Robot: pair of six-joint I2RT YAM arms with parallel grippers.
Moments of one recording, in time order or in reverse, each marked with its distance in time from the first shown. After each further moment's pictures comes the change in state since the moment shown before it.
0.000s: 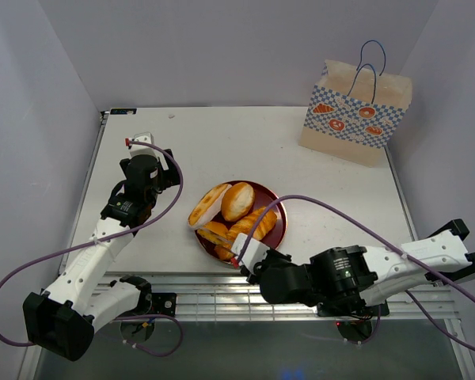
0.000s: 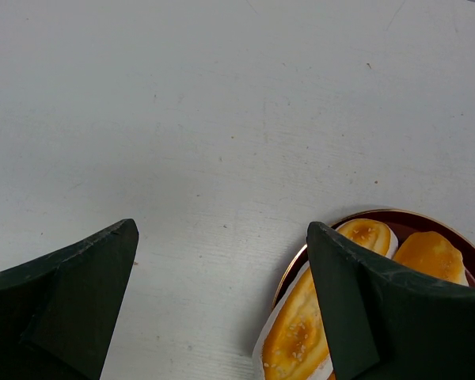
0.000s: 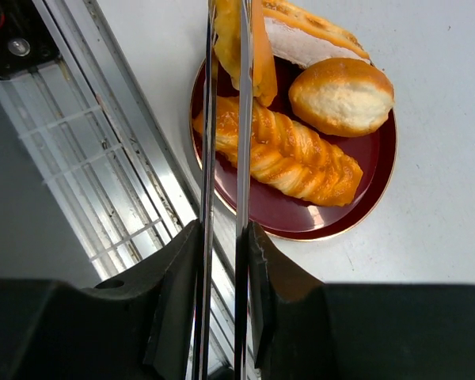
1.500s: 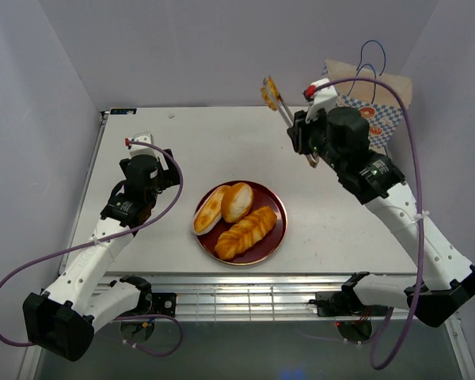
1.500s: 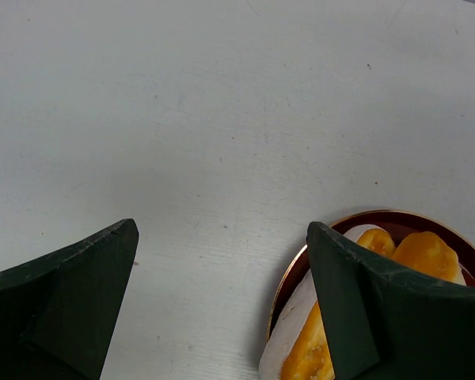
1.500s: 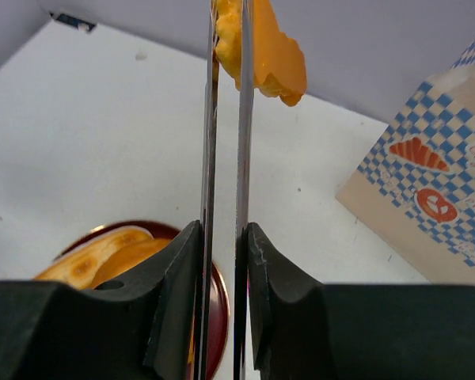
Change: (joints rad) left arm 0.000 -0.002 0.000 0.000 -0.003 0.000; right arm -1.149 0.042 0.231 0.367 -0.539 -0.221
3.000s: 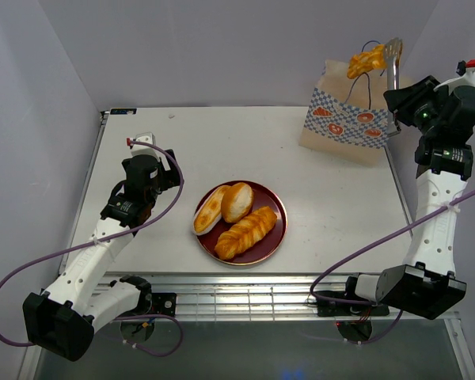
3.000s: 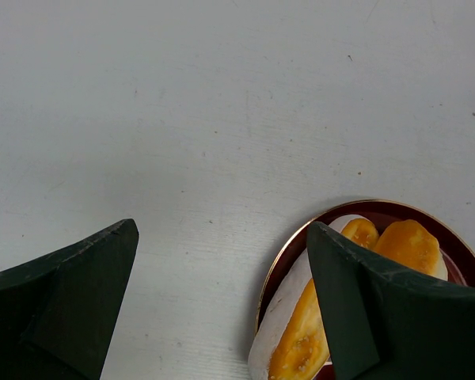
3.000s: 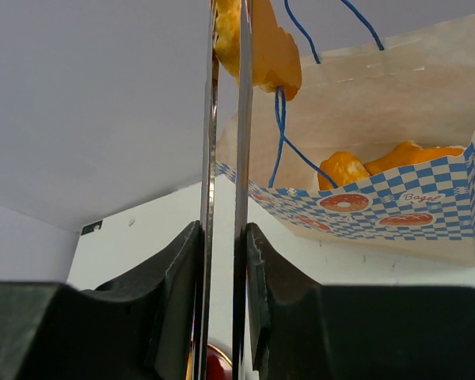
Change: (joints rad) left arm 0.000 0.000 0.000 0.000 0.053 -0.010; right arm -0.955 0.062 0.068 0.159 -0.594 0.520
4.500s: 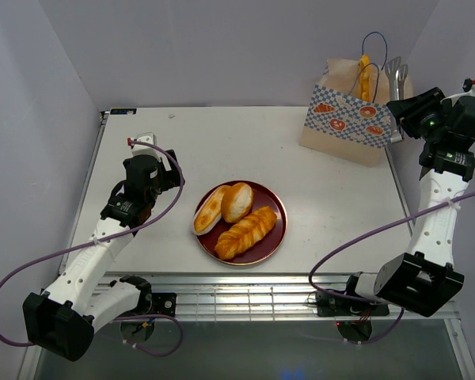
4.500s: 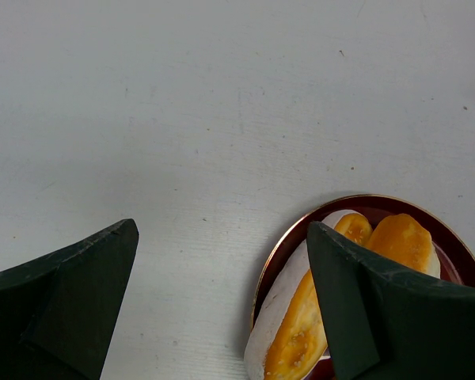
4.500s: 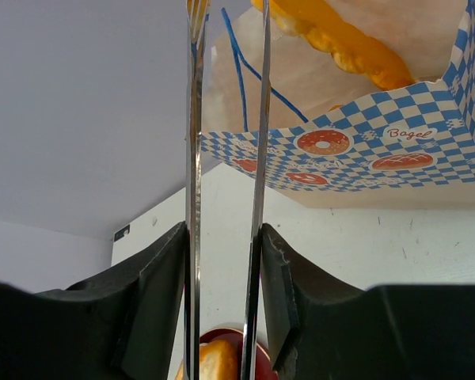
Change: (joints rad) left arm 0.000 0.000 0.000 0.000 0.025 -0.002; right arm -0.104 0.028 -0.097 0.019 -0.087 0.166
